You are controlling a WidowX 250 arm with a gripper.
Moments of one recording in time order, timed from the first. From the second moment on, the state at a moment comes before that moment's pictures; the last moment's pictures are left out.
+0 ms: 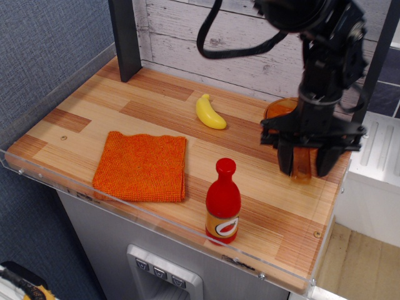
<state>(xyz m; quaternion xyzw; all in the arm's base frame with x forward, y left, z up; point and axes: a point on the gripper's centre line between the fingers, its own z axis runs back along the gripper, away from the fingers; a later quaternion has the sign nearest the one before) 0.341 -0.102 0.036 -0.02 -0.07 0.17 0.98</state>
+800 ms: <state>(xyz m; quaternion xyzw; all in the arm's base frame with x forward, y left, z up) 0.330 -0.088 0.064 0.04 -0.07 0.09 0.99</state>
